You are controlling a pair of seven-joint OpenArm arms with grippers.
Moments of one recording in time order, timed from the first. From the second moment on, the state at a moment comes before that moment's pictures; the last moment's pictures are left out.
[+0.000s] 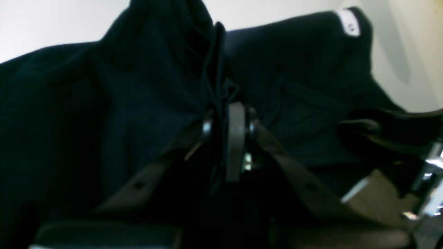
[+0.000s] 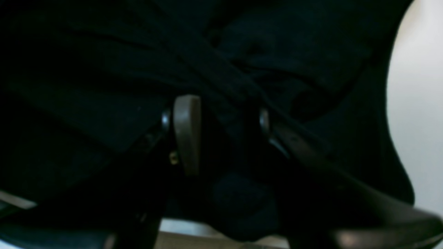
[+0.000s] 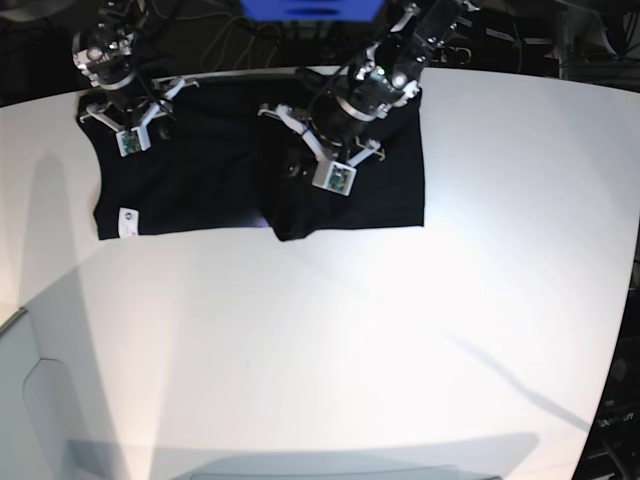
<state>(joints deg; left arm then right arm) 17.8 -11.0 32.5 109.0 -20.7 9.9 32.4 -30.5 -5.6 27.8 106.5 -4.6 38.9 -31.4</state>
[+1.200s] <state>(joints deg) 25.8 -18.4 23.7 117.6 -21.4 10.1 30.0 -30.4 -5.7 27.8 106.5 -4.6 38.9 -31.4</state>
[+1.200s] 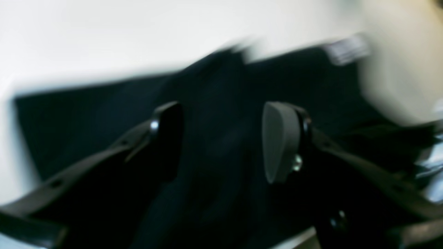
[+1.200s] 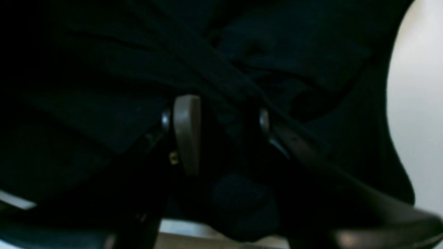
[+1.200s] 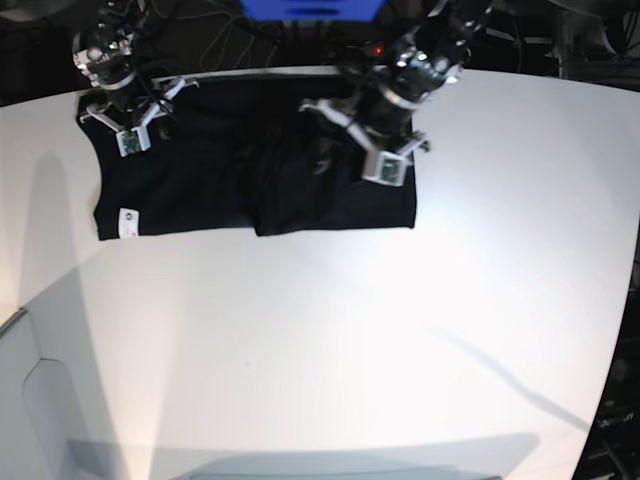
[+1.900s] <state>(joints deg) 37.5 -23.2 23.4 116.9 -20.9 9.8 26.7 -29.4 -5.9 27.8 106.5 -5.2 38.9 -31.8</state>
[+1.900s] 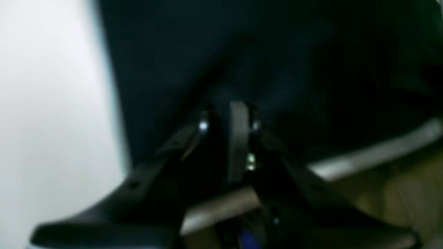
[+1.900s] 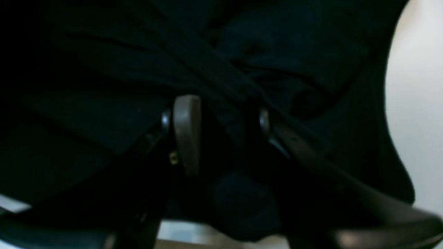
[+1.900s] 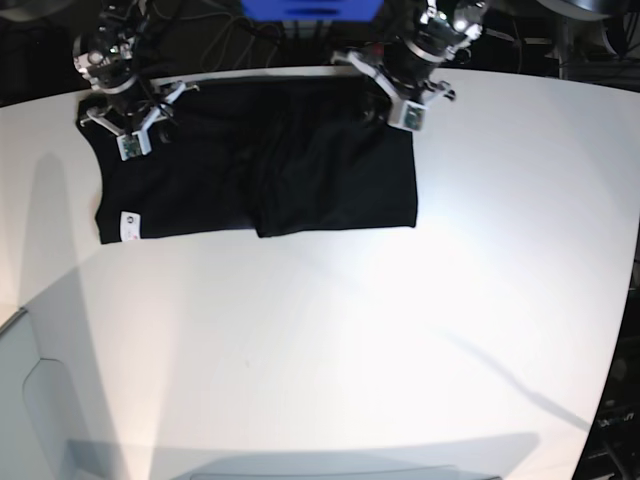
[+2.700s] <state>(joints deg) 34.3 -25.7 21.9 117.3 -23.2 9.9 32.8 -29.4 -5.9 27.8 106.5 -5.2 38.9 -31.8</state>
